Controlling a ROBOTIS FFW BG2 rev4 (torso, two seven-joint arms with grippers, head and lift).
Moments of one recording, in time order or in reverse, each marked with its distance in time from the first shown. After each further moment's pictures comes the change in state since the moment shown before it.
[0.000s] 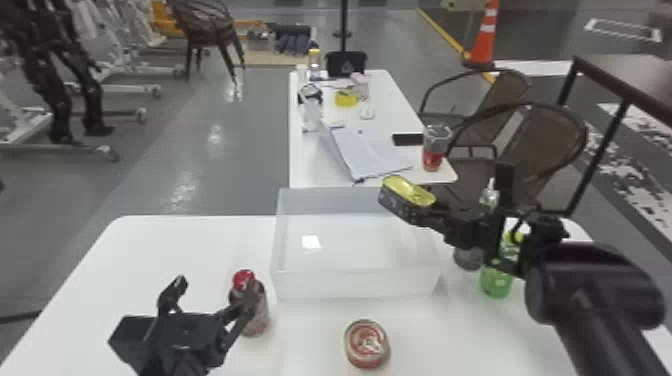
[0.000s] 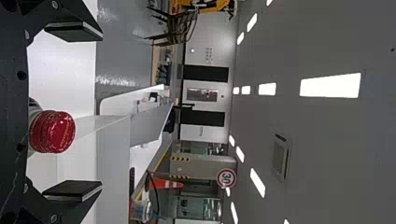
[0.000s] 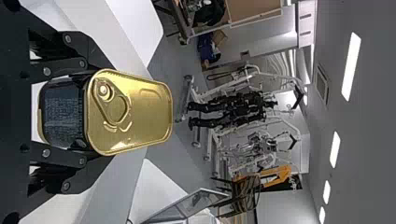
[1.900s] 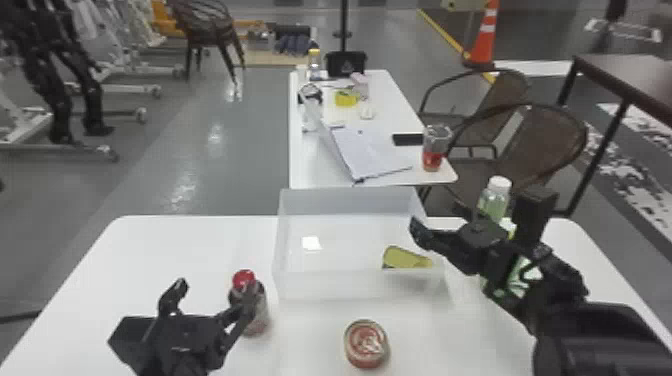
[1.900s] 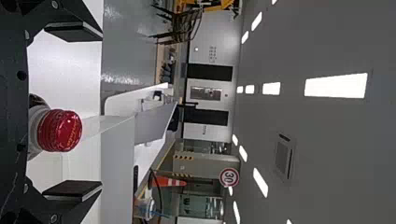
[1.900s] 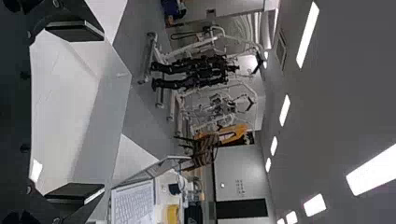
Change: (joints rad) left arm 0.002 0.009 -0.005 0.001 0.018 0.012 -0.001; right arm 0.330 0.027 0.006 -0.418 -0.088 -0.102 -0.294
